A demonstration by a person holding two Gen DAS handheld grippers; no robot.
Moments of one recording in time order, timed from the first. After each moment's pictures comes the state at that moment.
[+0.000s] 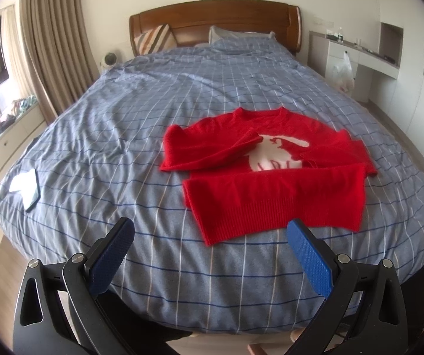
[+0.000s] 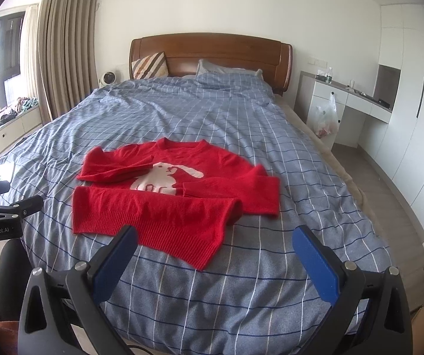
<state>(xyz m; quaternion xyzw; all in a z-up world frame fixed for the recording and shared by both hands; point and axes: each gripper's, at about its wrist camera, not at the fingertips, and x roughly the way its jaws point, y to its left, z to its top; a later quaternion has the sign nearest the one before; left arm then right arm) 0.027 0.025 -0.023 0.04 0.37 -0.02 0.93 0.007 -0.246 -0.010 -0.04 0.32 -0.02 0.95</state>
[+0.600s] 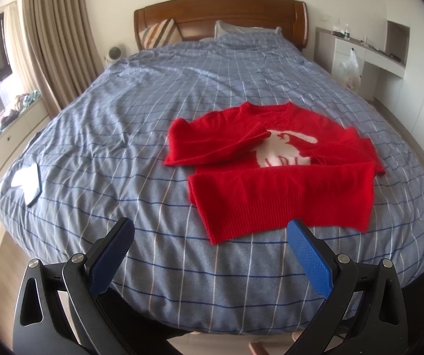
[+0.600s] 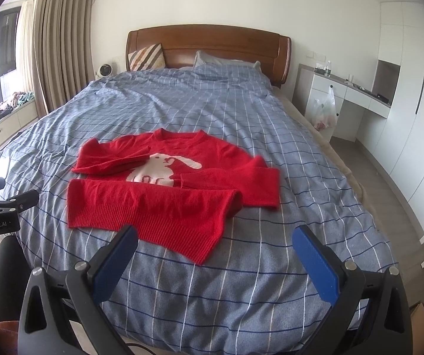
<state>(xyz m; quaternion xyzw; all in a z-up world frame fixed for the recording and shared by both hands) 0.035 0.028 -0.034 0.04 0.38 -0.01 0.92 0.013 -0.242 -0.018 -0.04 0.34 -0.02 0.94</state>
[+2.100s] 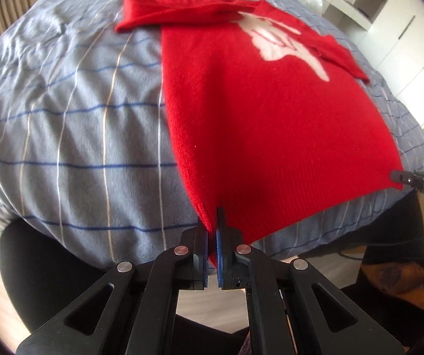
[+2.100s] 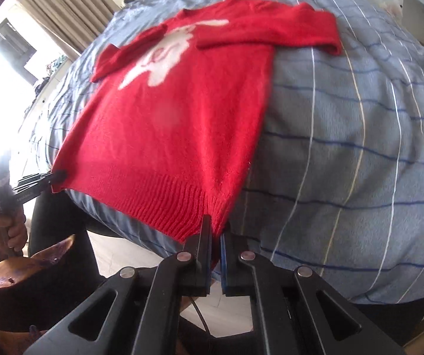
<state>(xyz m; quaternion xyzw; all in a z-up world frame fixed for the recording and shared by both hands) 0.041 0.079 -0.172 0.00 0.56 -0.15 0.81 0.037 -0.309 -0.166 0.10 0.58 0.13 0.80</state>
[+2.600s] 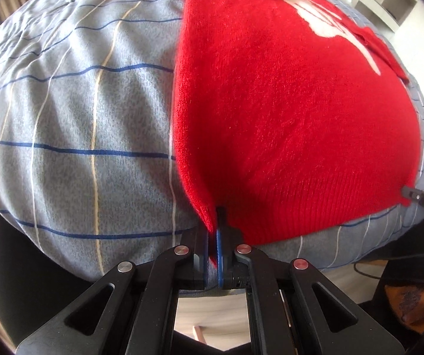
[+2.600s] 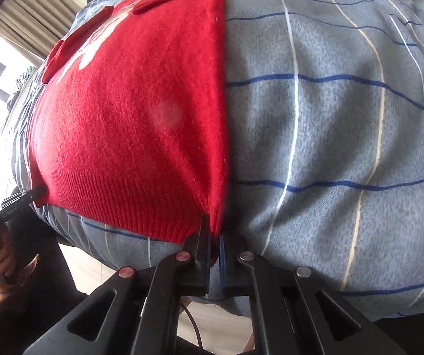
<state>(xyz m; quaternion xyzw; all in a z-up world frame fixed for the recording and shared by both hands) 0.064 0.080 -0.213 0.00 0.59 -0.10 0.80 0.047 -0.317 -0.219 0.12 0.60 0.08 0.79</state>
